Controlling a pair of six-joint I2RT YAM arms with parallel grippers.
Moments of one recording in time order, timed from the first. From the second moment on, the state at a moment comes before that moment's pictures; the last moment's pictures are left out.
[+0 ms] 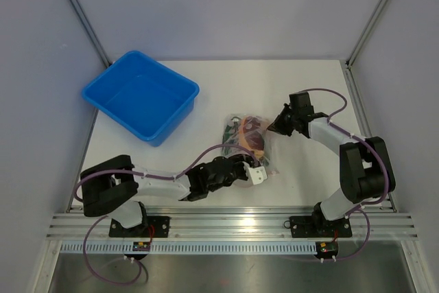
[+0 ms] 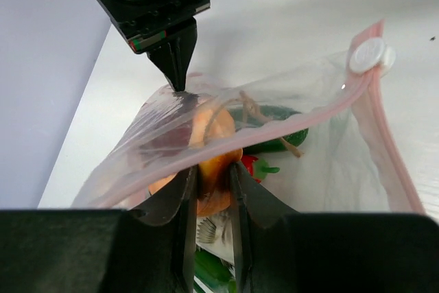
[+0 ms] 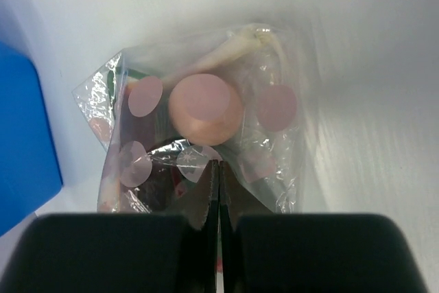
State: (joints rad) left arm -1.23 1.55 0.63 0.69 -0.22 0.61; right arm 0.23 1.58 0.91 -0.20 -0.18 0.82
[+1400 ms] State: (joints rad) left arm -1.03 1.47 0.63 0.62 -0.04 0.37; right arm 0.16 1.87 1.07 -0.04 -0.26 0.86
